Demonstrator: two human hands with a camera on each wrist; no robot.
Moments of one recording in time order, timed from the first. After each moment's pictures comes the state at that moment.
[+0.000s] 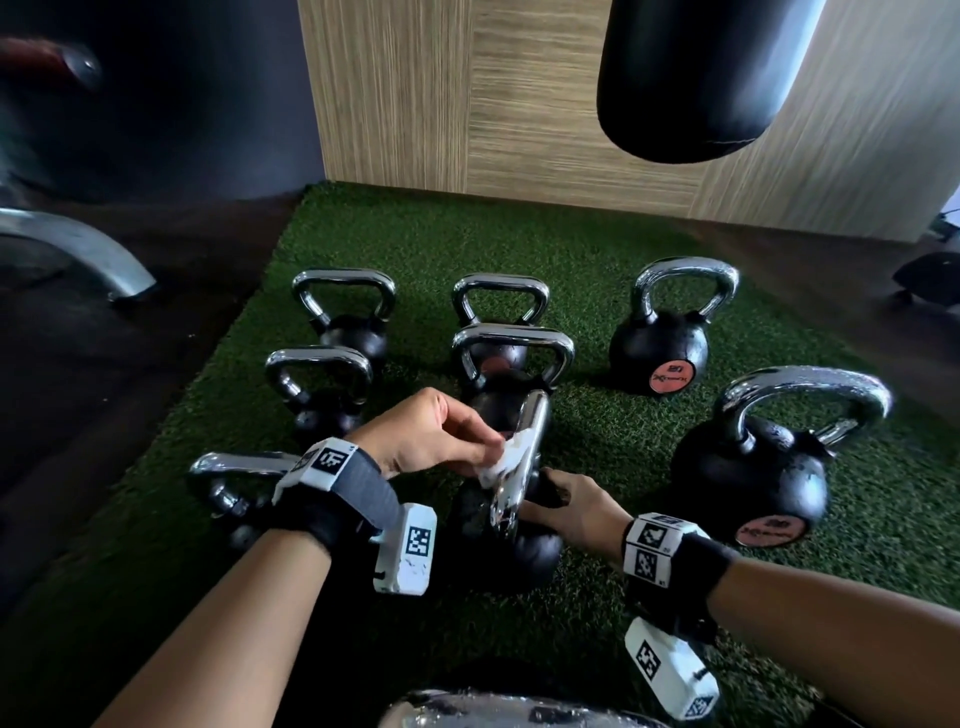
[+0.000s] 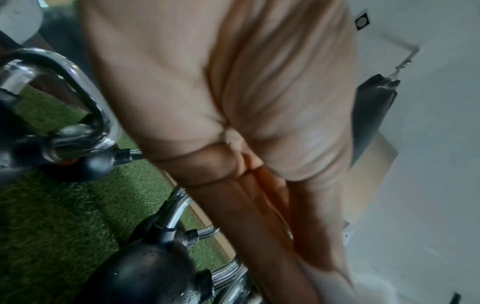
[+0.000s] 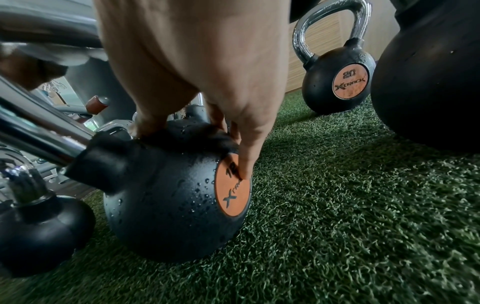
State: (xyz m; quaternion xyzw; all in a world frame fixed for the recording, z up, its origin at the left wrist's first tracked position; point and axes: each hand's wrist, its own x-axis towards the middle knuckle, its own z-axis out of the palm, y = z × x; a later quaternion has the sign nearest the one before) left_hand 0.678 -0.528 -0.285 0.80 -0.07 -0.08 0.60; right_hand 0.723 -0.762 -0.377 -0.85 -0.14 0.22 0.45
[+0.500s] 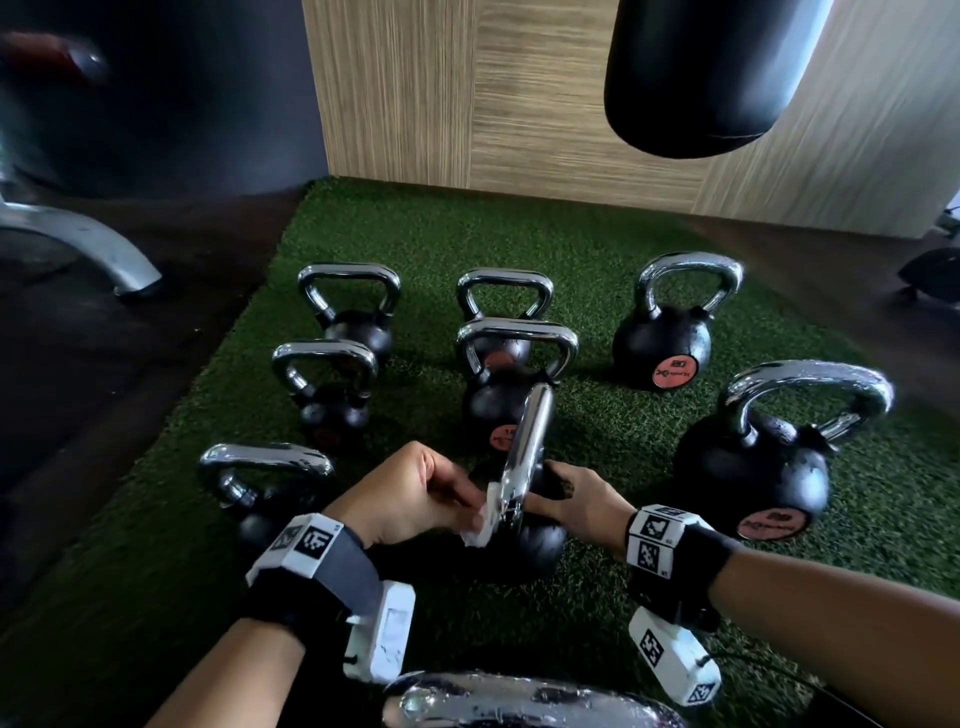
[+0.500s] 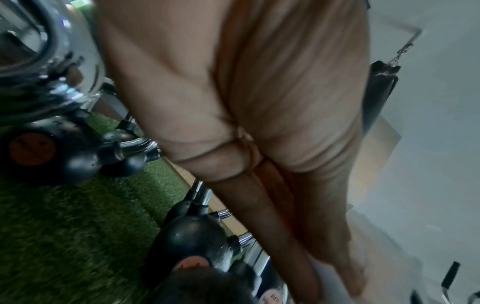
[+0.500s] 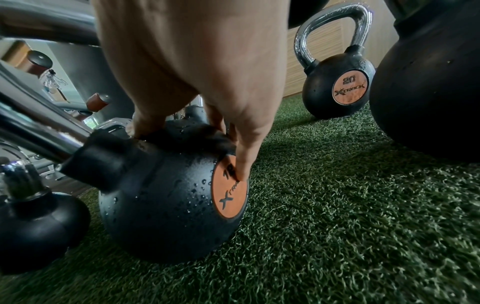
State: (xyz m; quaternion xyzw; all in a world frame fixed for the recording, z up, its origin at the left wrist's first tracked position) left_hand 0.629 -0.521 -0.327 0.82 -0.08 -0.08 0.56; right_hand 0.722 -0.761 -0.373 -0.88 -0.13 0.22 0.41
